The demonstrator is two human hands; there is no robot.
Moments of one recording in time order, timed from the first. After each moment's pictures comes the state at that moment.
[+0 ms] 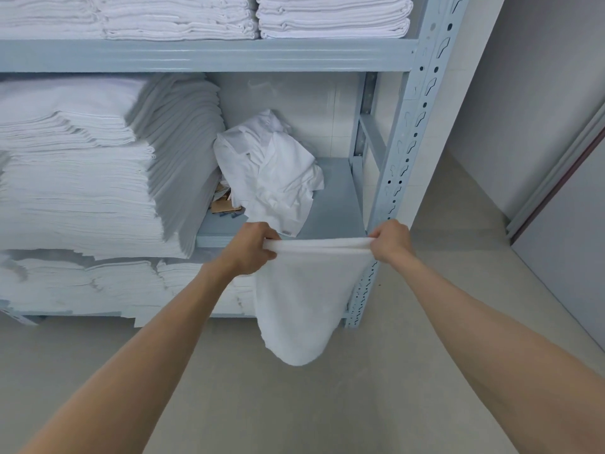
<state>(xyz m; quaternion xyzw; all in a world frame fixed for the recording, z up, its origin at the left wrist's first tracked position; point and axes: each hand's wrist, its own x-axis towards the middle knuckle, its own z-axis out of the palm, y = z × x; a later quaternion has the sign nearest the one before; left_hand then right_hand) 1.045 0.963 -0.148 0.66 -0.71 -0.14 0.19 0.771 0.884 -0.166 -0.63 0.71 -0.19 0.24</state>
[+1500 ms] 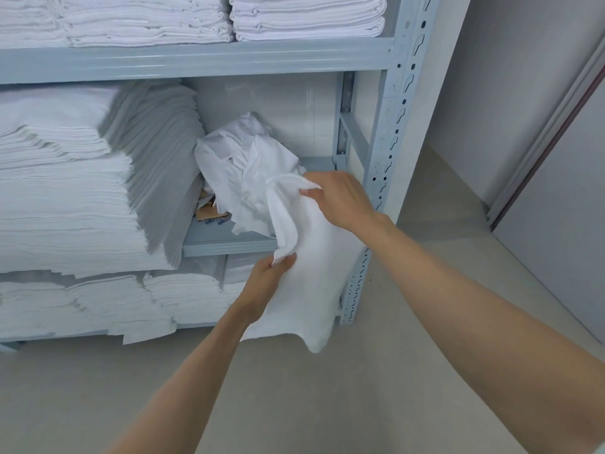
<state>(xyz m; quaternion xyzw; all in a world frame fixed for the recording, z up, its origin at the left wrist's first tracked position) 1.004 0.987 -0.200 0.55 -0.45 -0.54 0.44 0.838 0.897 -0.077 -0.84 0.48 -0.25 0.07</state>
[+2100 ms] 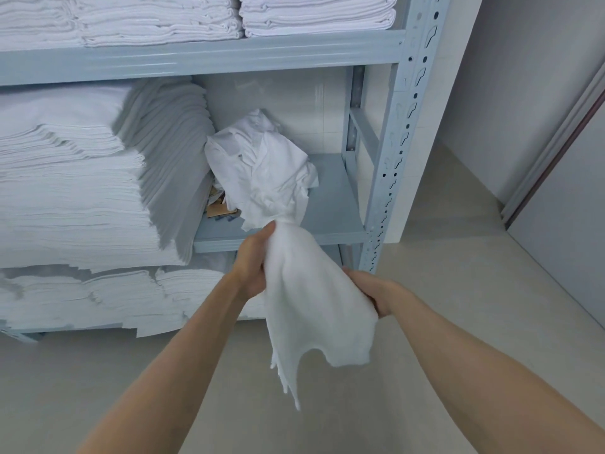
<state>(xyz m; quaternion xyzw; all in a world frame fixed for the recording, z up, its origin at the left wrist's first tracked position) 1.018 0.971 -0.165 0.47 -0.27 -0.65 0.53 0.791 0.930 -0.234 -0.37 0.63 -0.08 0.68</state>
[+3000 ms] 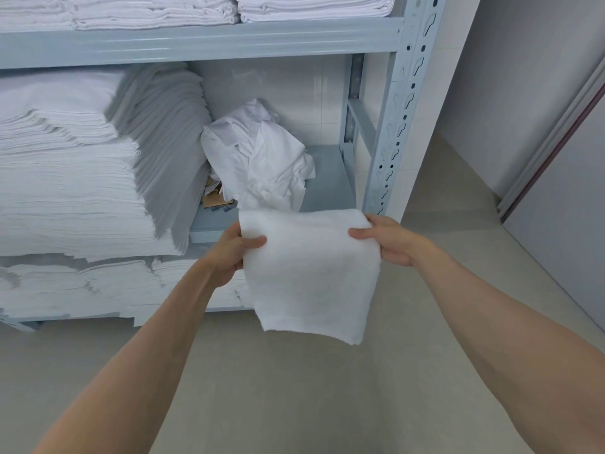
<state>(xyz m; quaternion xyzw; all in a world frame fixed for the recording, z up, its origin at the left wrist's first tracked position) 1.062 0.970 -0.176 0.58 -0.40 -0.56 0.44 0.749 0.894 -0.176 -0.47 0.47 -0.29 0.70</state>
